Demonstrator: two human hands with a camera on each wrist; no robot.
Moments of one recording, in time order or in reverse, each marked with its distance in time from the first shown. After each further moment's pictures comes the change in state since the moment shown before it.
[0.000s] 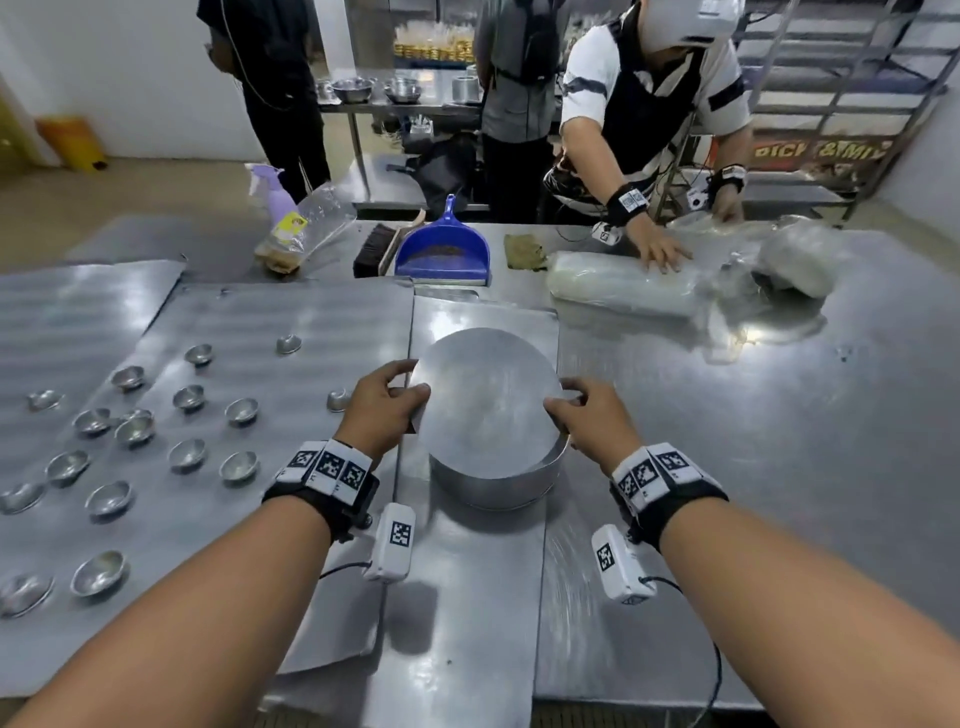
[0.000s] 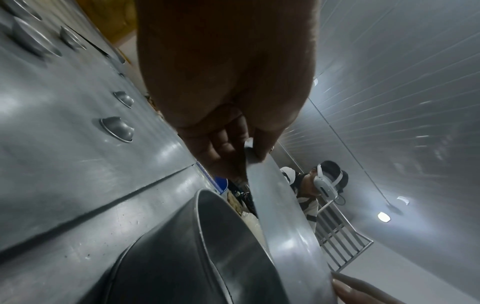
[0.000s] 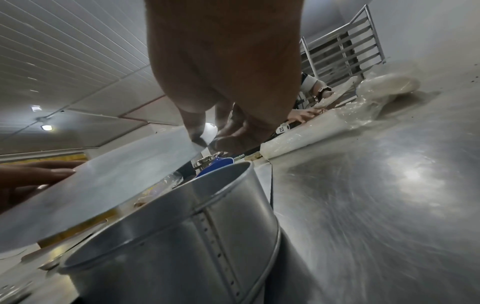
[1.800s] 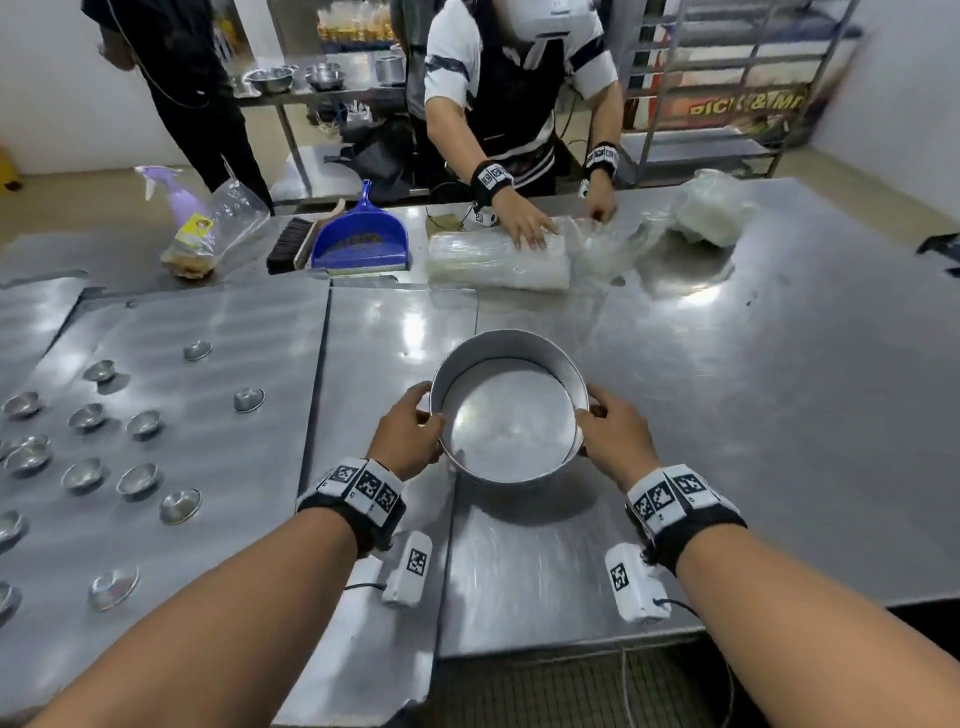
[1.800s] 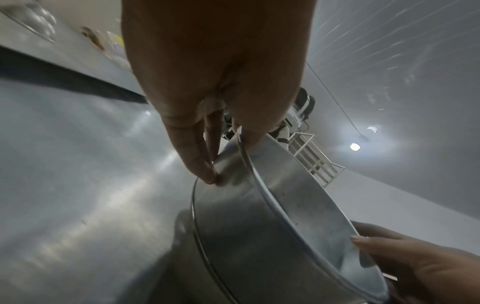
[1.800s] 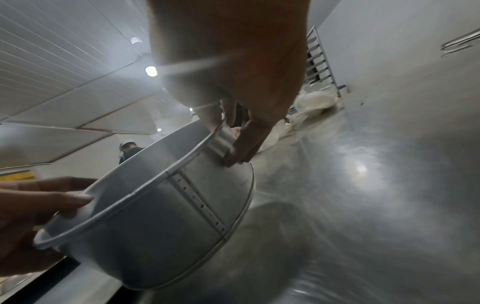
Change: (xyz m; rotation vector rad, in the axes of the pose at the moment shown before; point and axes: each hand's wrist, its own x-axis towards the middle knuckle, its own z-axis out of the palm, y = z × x) left_hand -0.038 -0.036 0.142 0.377 -0.214 0.000; right_hand -0.039 0.106 -0.116 -0.033 0.153 0.047
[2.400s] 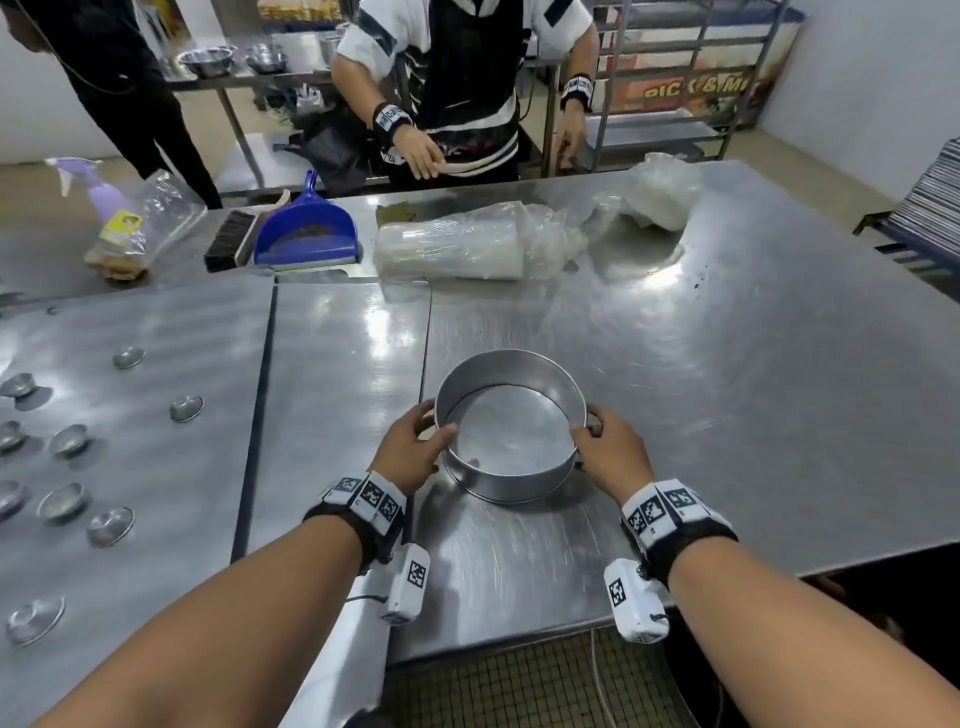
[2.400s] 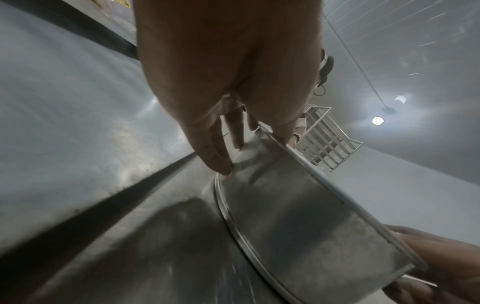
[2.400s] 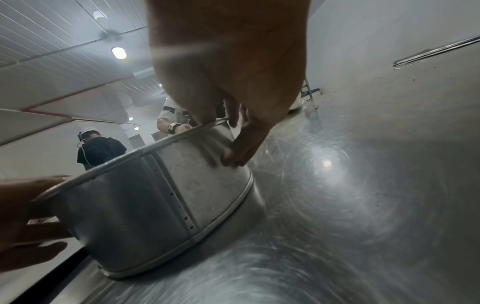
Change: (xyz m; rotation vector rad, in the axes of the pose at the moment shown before) left_hand -0.003 -0.002 0.065 -0.174 -0.150 -0.011; right_hand -0.004 0.059 -0.036 -0.009 0.030 0.155
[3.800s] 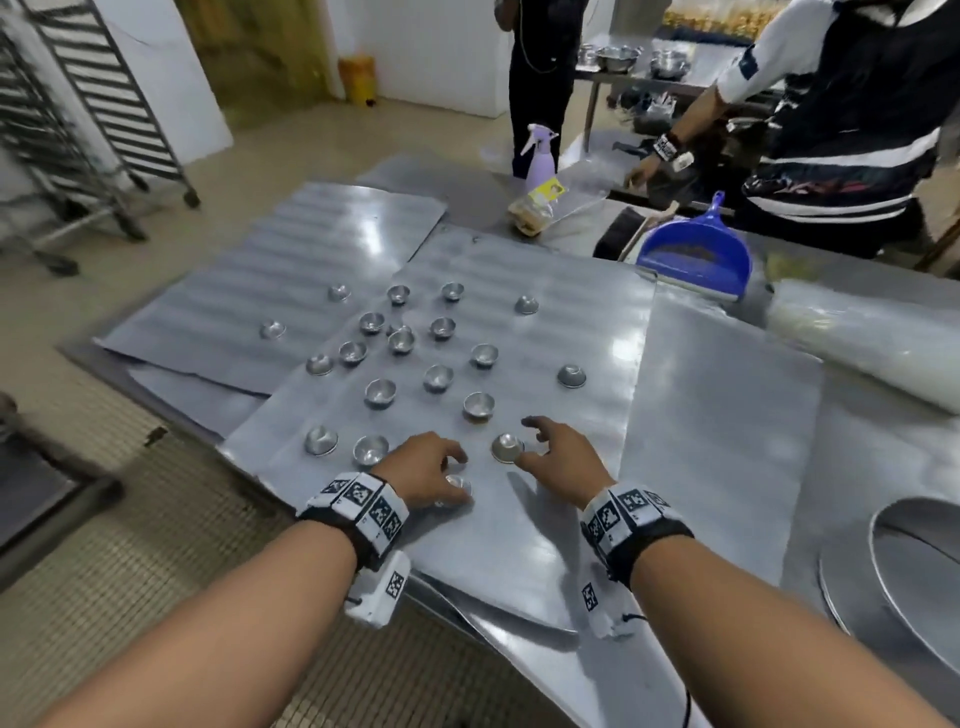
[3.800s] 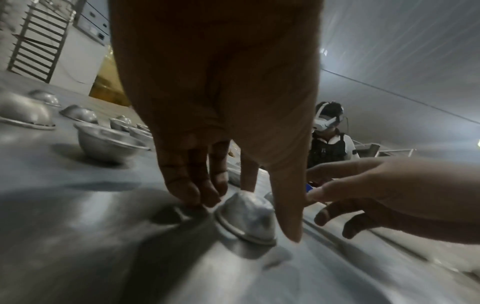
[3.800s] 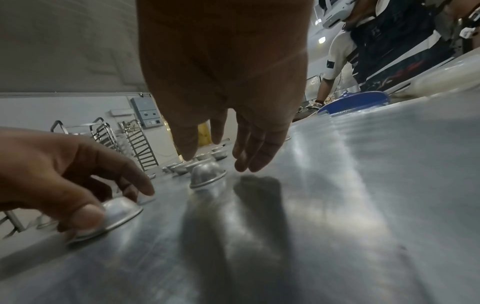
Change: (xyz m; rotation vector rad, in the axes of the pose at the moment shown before) left_hand -0.178 -0.124 -0.377 0.662 0.209 -0.351; right_hand -0.150 -0.234 0.407 -0.508 -0.746 -0.592
